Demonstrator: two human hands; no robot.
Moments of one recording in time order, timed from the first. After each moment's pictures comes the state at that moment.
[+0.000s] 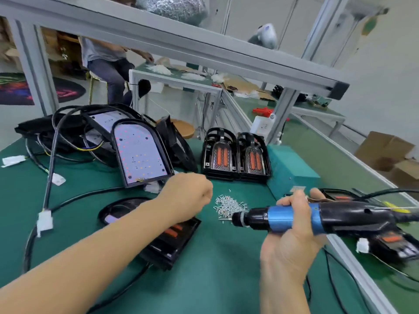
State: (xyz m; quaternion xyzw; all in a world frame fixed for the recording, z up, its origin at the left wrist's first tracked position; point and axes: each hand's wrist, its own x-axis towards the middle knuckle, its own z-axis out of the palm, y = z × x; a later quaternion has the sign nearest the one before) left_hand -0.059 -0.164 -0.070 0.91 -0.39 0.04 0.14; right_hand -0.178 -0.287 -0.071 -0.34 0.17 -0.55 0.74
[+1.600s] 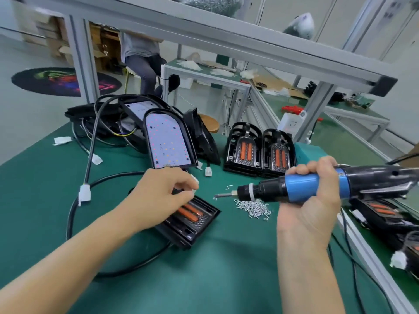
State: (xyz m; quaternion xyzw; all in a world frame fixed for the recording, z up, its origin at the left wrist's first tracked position) left_hand -0.103 -0.081 -0.067 0.87 -0.27 0.02 0.41; right_hand -0.161 -0.284 -0.032 -0.26 0.07 -0.43 0.86
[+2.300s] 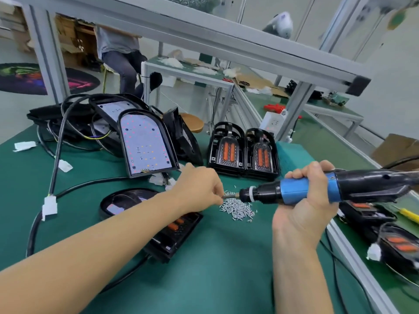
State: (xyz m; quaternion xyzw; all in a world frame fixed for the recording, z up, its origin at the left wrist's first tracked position) left_hand -0.052 -0.185 -0.078 0.90 -0.39 0.02 0.20; right_hand -0.152 -0.312 -0.045 -0.36 0.07 -0.53 0.76
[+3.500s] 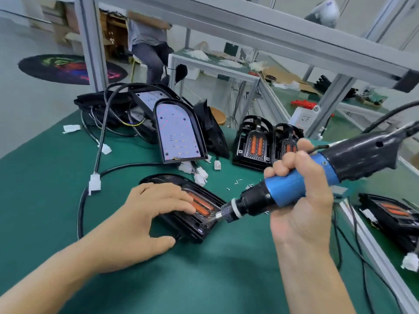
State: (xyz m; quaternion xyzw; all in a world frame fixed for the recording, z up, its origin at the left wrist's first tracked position) left_hand -0.137 -0.029 -0.097 0.85 -0.37 0.01 0.39; right_hand -0.168 -0.251 -0.035 -0.43 -0.04 -0.29 0.86
